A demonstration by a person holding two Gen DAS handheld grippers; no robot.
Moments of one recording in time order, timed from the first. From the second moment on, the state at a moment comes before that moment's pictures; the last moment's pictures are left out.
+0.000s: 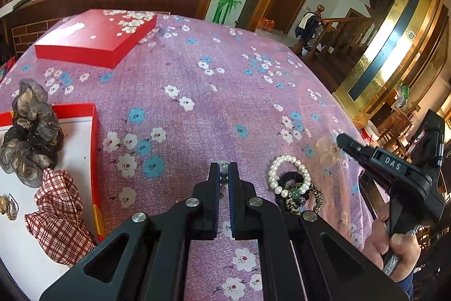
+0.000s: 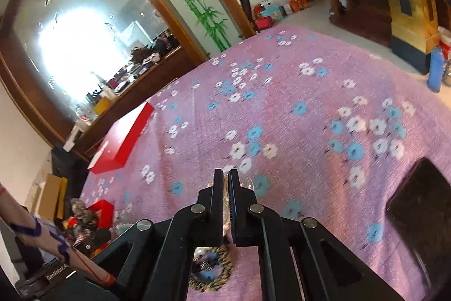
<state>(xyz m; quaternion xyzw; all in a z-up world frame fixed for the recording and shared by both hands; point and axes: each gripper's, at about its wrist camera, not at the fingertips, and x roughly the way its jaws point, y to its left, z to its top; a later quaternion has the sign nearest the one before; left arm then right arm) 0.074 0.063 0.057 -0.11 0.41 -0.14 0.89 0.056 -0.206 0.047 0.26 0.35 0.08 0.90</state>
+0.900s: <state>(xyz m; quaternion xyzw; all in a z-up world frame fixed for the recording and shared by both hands) 0.062 0.068 0.072 -0.12 0.37 -0.13 0.91 0.042 -0.144 0.057 0.18 0.34 0.17 0.91</state>
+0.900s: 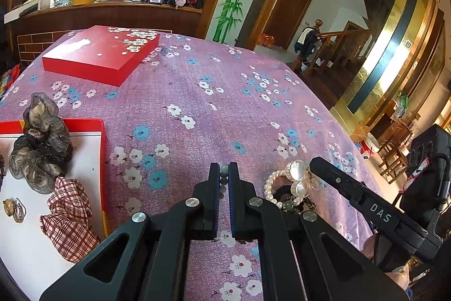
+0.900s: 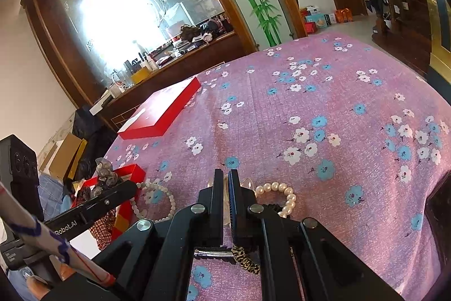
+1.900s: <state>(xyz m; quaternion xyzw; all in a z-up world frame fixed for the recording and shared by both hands) 0.048 0.060 0.087 -0.06 0.32 -0.08 0.94 0.026 -0.119 0.065 0.12 0.32 0.20 0.92</state>
